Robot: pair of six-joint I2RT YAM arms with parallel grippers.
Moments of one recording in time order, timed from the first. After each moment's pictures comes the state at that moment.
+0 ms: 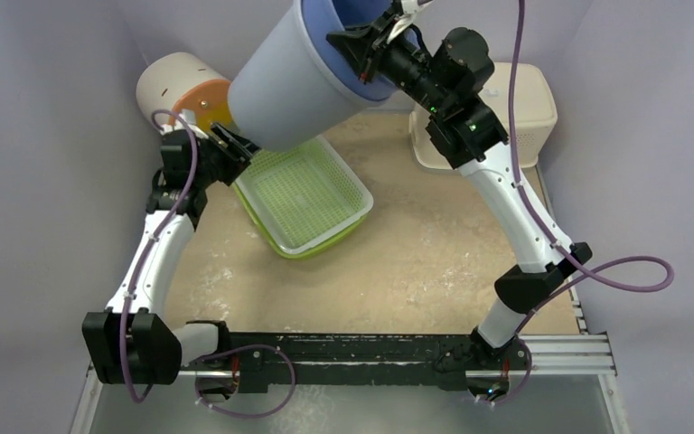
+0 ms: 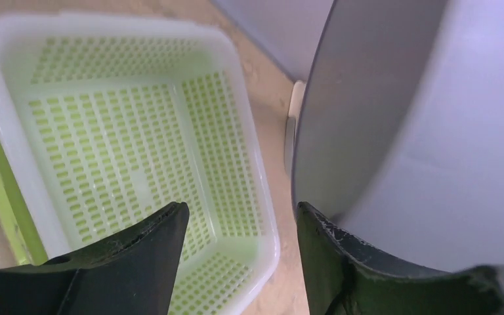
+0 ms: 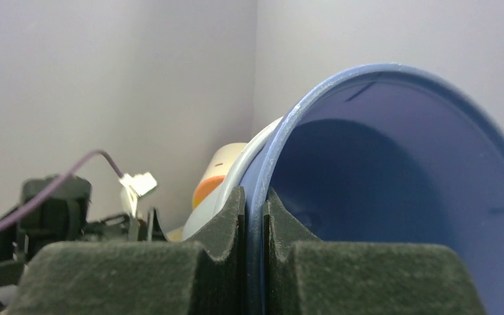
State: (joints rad) left arm -0.03 1.19 1.00 -0.19 0.29 -0.90; right arm 0.64 1.69 2.17 -0.13 -0.26 0.04
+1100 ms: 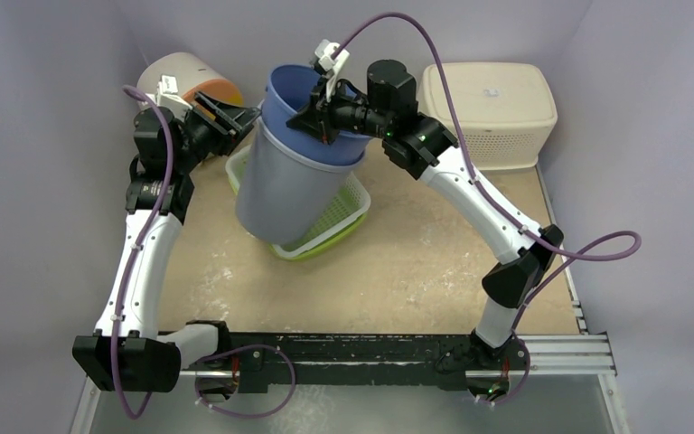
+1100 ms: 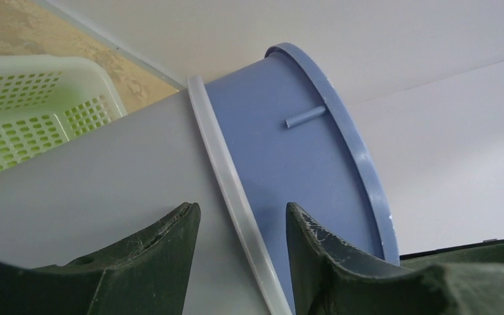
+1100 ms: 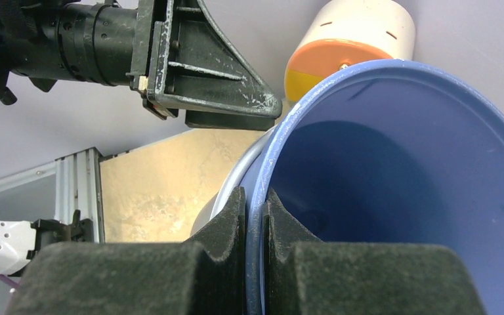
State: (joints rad) left arm -0.02 1.17 1.27 -0.22 0.39 -1.02; right arm 0.75 1.76 2.02 -0.33 -0.44 0.02
